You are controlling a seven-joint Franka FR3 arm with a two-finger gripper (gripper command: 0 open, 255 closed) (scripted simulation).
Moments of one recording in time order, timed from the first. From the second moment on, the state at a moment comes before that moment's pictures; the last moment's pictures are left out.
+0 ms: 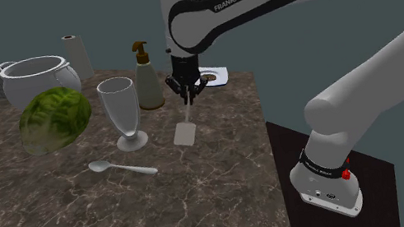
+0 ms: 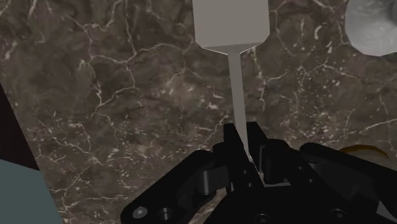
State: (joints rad) arm -0.49 -0.46 0.76 -2.39 0.28 2.04 1.19
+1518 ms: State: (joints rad) arm -0.68 -0.05 0.79 -2.28 -0.03 2.27 1.21
